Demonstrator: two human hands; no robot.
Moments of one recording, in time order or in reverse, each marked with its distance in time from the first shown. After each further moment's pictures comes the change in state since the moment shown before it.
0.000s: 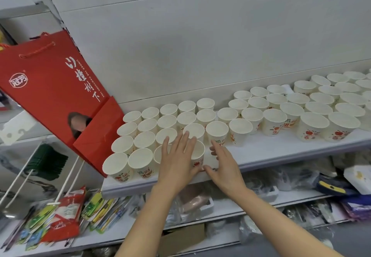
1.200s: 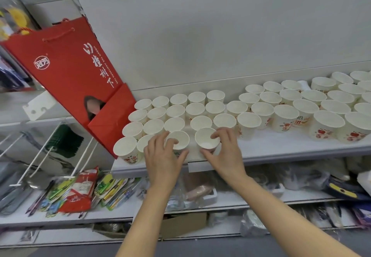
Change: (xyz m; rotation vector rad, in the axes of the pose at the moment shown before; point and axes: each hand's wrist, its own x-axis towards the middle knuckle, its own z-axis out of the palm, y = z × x) left_hand -0.040 -0.014 0.001 -0.162 0.427 -0.372; right_hand 0.008 -0.030 -0.011 0.040 0.192 -0.130
